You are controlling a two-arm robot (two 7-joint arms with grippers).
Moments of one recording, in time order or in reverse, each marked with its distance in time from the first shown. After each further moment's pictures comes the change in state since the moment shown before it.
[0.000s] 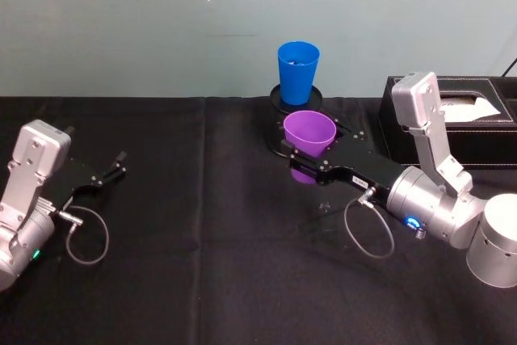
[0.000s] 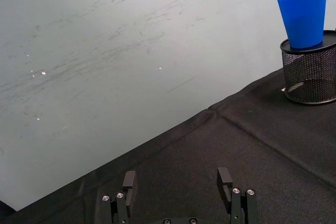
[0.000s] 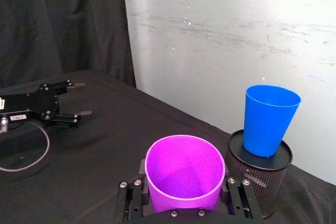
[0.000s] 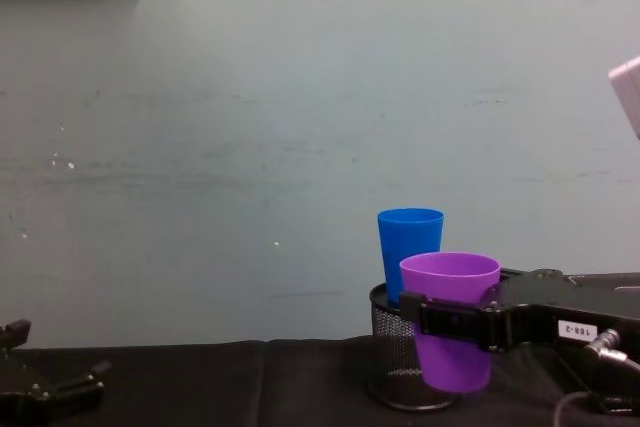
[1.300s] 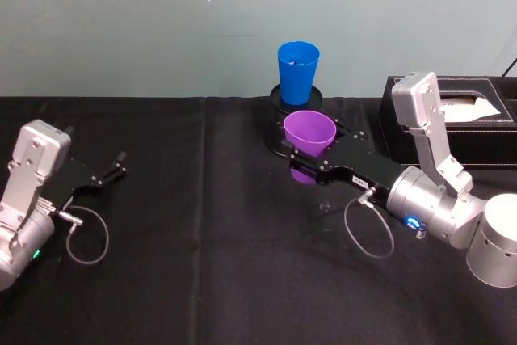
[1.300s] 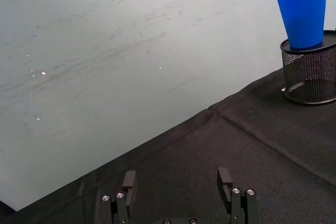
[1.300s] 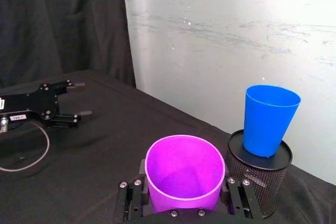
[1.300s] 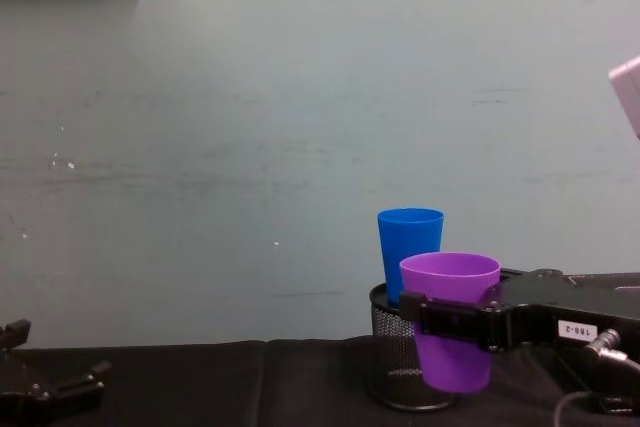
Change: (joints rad) left arm 0.000 0.000 0.000 0.000 0.000 0.000 0.000; right arm 0.000 0.000 0.000 0.000 0.000 0.000 0.000
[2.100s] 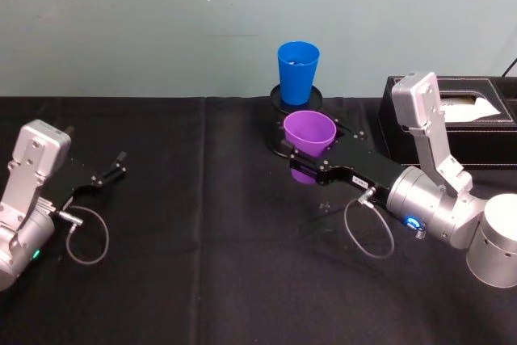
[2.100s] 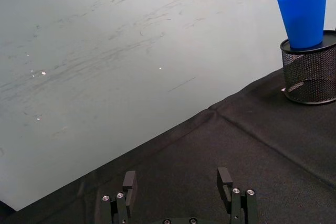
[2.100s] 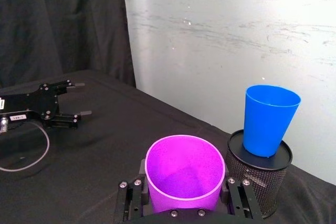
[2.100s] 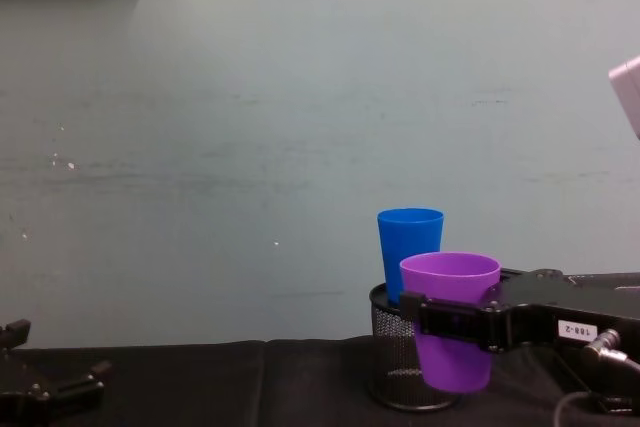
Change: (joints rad) left arm 0.000 0.000 0.000 0.000 0.000 0.000 0.000; right arm 0.000 0.000 0.000 0.000 0.000 0.000 0.000
